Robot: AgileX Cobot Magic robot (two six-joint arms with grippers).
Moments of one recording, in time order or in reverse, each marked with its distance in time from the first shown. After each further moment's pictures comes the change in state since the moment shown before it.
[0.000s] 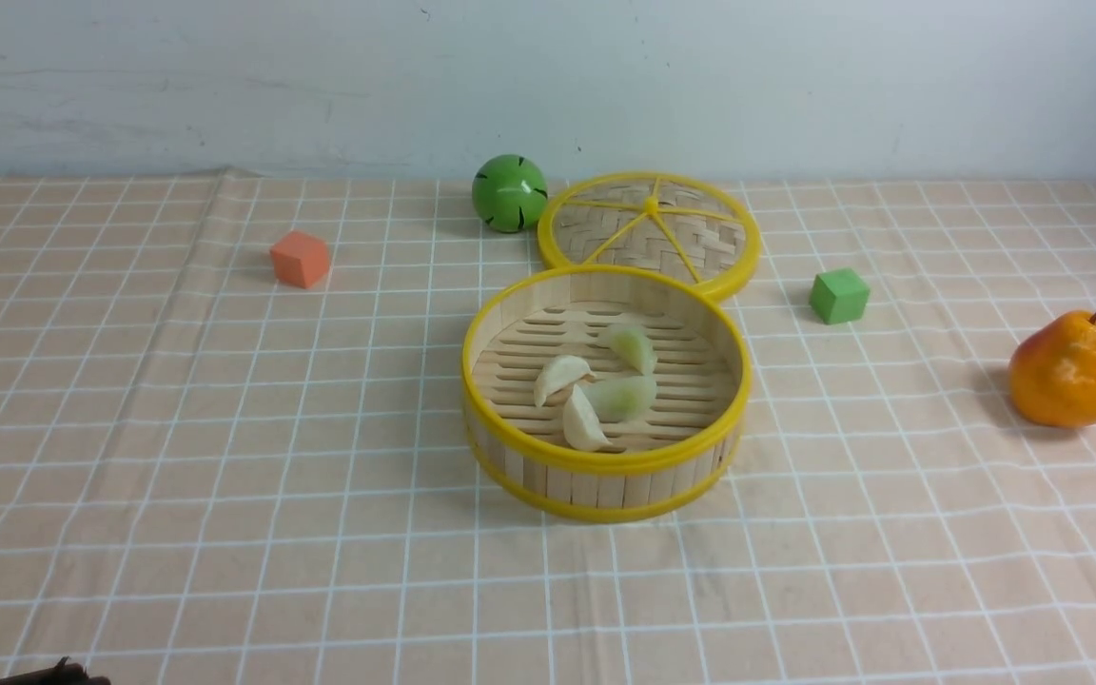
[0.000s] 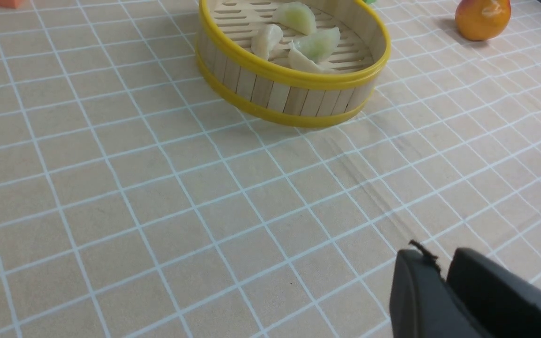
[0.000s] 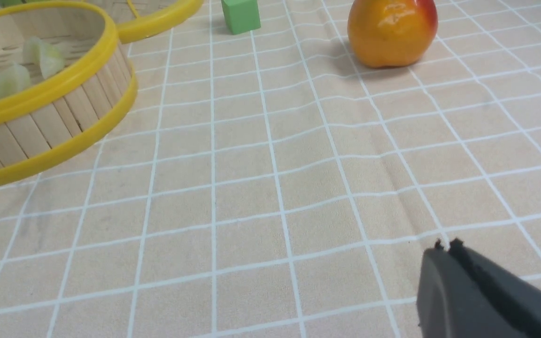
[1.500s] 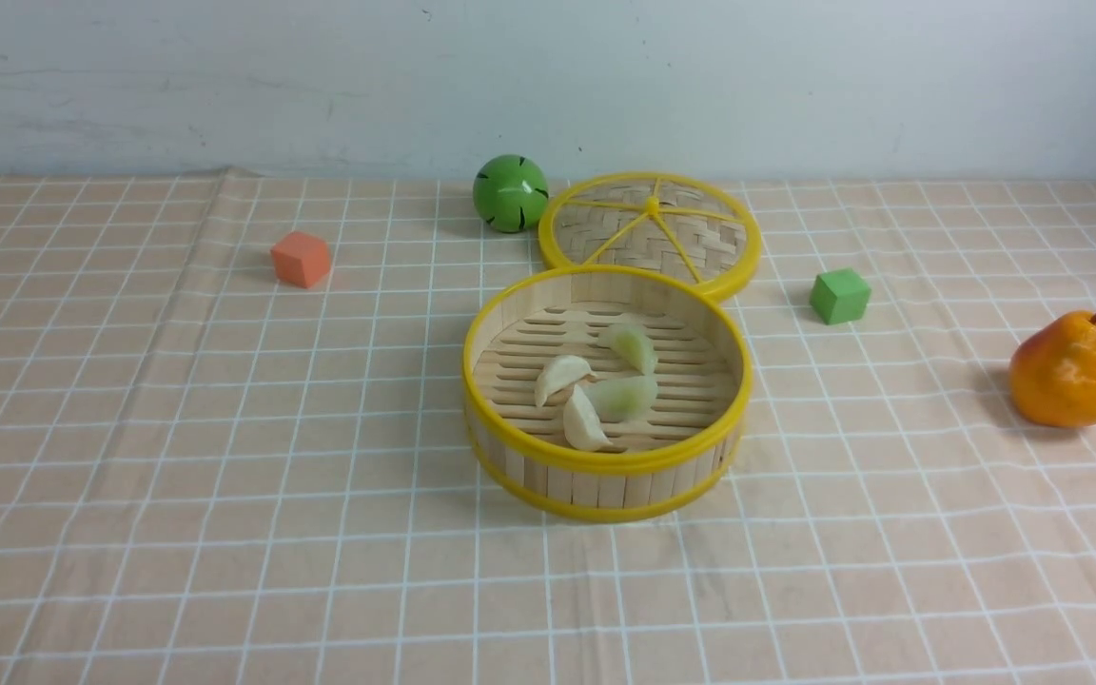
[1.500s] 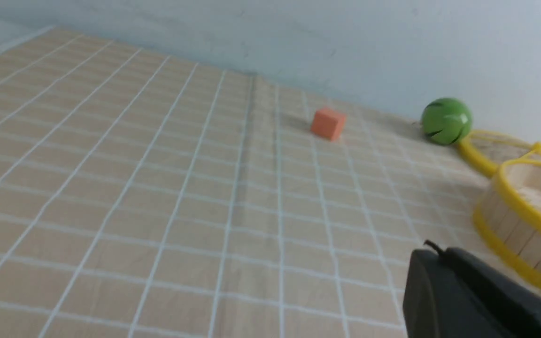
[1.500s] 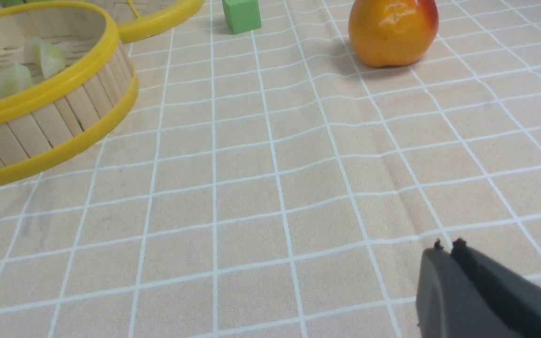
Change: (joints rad) right arm 0.000 0.000 -0.001 0.001 0.001 0.001; left arm 0.666 -0.313 0.443 -0.021 -0.405 0.006
